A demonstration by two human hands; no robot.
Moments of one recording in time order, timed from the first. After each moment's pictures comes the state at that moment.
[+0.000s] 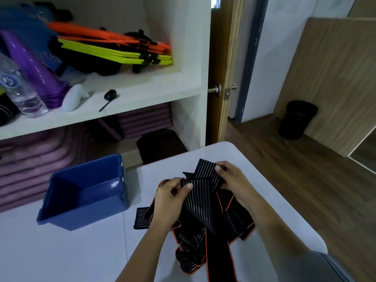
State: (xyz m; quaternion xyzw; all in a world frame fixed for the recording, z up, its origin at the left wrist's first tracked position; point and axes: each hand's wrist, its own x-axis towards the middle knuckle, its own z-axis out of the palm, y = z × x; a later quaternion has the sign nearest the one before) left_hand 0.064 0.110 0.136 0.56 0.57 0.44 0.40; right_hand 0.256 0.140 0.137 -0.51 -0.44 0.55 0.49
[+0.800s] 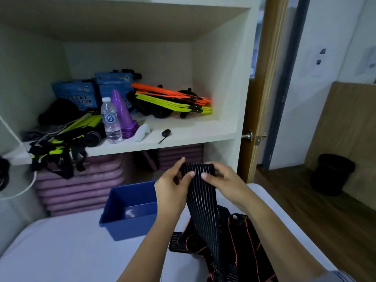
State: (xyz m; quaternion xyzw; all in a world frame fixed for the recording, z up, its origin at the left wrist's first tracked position) left_hand -0.017 0.068 0.267 0.56 0.55 0.60 0.16; right_hand 0.136 0.092 0.284 -0.38 -0.68 0.47 0.42
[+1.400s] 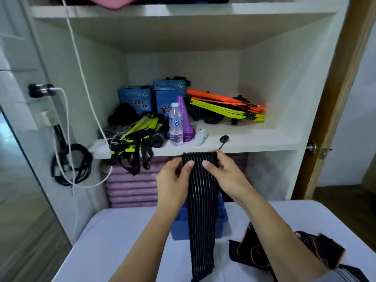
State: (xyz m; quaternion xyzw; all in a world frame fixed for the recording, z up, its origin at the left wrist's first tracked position) left_hand -0.211 0.034 0.299 0.53 0.59 0.60 0.08; right_hand -0.073 0.079 0.316 -0.30 -0.69 0.46 0.46
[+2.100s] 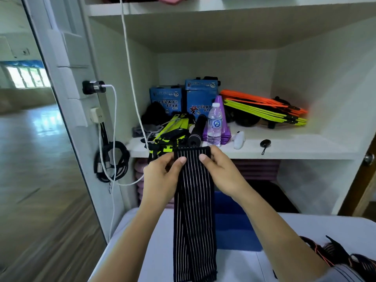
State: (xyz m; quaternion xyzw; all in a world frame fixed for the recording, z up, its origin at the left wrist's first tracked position) left_hand -0.359 0.007 0.318 0.55 0.58 0.60 0.06; right_hand -0.217 0.080 0.321 -0.26 -0.75 0.43 0.43
